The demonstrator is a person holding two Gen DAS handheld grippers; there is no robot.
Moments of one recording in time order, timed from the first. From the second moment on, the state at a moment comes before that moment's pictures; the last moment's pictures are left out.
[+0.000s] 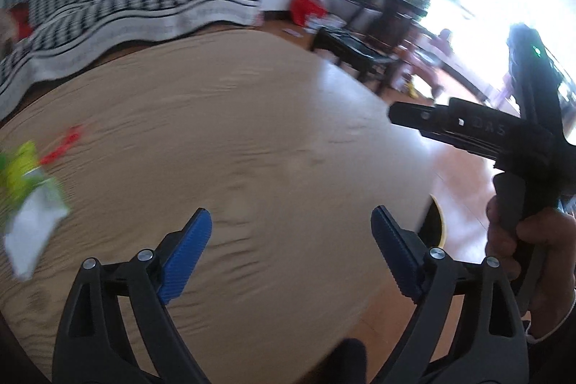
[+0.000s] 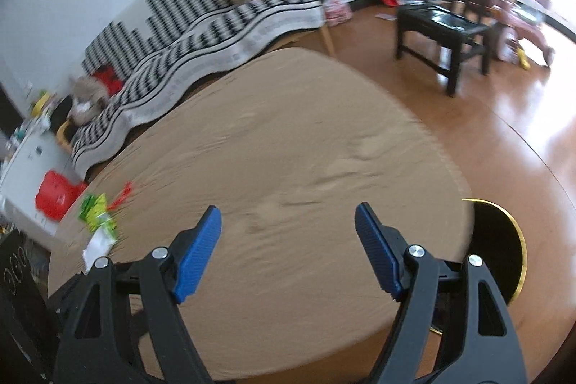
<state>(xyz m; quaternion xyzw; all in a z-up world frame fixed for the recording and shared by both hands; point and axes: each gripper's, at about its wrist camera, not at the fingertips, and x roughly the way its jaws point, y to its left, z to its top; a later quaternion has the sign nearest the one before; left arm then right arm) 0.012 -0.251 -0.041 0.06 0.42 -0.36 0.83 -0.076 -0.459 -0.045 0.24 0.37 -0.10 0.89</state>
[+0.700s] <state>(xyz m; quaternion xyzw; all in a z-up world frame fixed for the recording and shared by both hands) 0.122 0.005 -0.043 -0.07 0.42 -0.17 0.89 0.097 -0.209 -0.085 0.18 0.46 0.11 0.86</state>
